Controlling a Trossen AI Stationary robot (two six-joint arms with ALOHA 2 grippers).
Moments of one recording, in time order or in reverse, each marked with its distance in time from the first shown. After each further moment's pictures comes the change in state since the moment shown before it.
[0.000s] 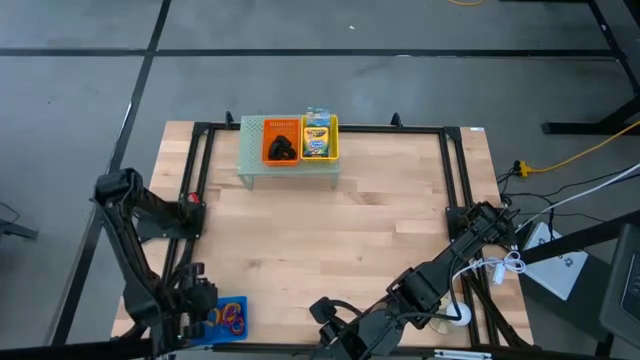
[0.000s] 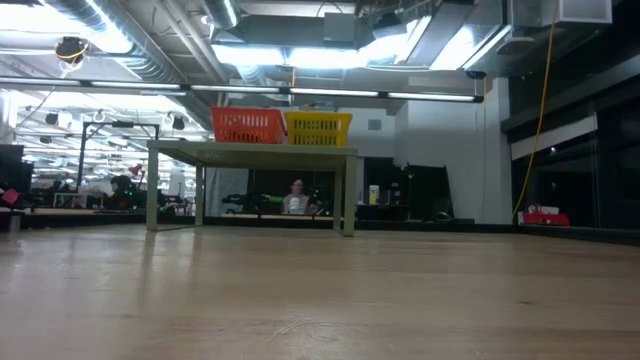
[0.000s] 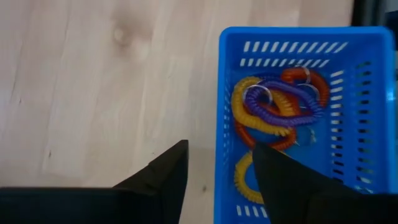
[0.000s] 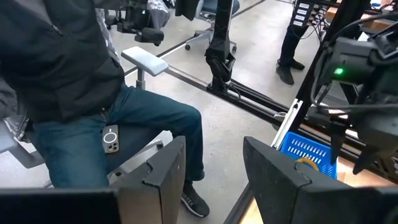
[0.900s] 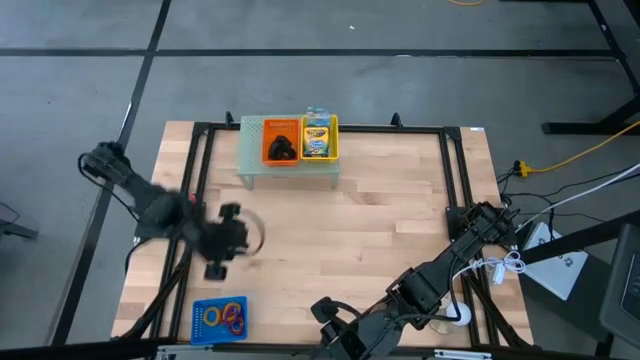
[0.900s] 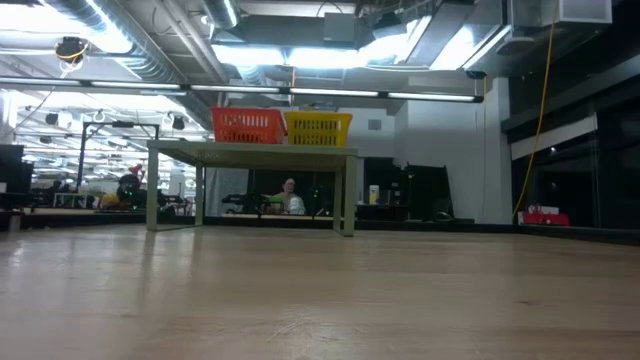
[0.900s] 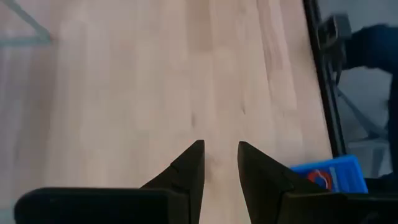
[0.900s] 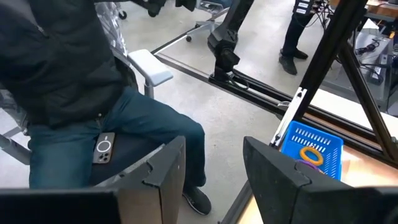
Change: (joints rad) left arm 0.678 -0.369 0.170 -0.068 0.193 0.916; right arm 0.003 0.000 0.000 -0.039 -0.004 0.025
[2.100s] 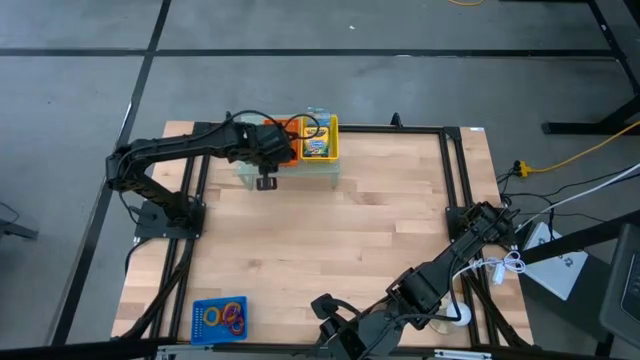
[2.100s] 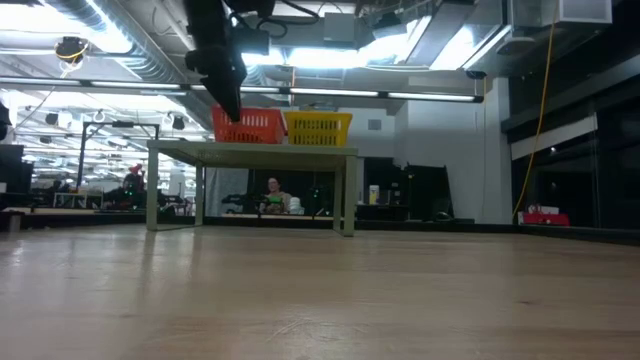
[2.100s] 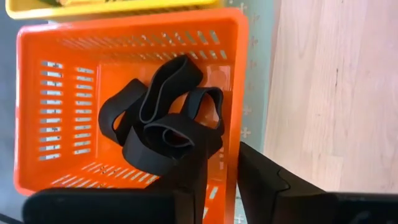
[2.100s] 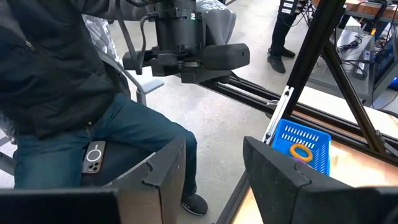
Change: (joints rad) left arm 0.880 0.274 0.046 0.073 -0.025 0.752; right arm -0.001 0.000 0.000 0.007 0.052 0.029
